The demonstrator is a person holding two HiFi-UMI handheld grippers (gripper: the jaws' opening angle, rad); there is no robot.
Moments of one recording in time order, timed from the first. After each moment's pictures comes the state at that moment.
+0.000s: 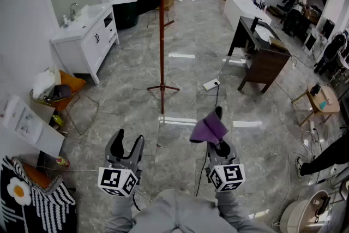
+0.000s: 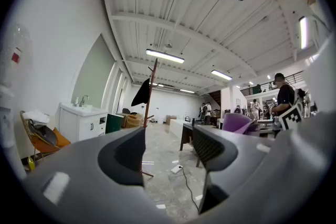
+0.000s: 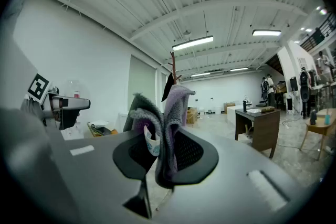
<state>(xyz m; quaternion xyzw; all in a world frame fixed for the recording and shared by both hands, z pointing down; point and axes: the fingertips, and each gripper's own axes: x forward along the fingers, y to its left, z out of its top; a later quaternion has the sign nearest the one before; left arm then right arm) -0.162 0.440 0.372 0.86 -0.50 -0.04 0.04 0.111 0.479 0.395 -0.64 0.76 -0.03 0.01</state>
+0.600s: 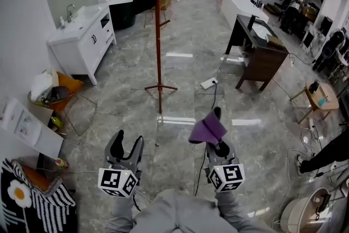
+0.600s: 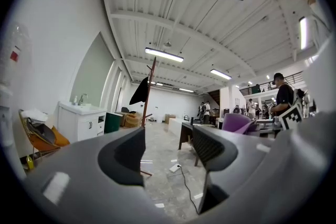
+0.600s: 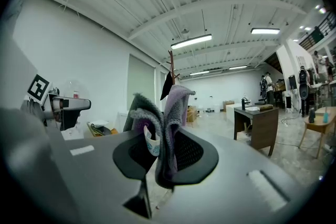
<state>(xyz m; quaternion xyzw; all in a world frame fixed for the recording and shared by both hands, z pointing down) -0.153 0.443 0.378 0.87 -0.50 -0.04 0.04 0.119 0.484 0.401 -0.65 0.76 -0.04 0.01</state>
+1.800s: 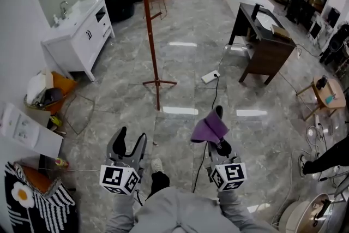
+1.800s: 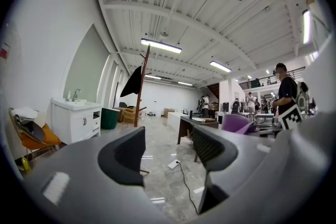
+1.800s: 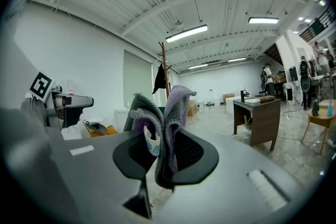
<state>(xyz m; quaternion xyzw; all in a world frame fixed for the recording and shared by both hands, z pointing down) -0.065 0.370 0.402 0.87 -0.49 -0.01 0.05 0.199 0.415 0.440 -0.64 0.77 -0.07 0.00</state>
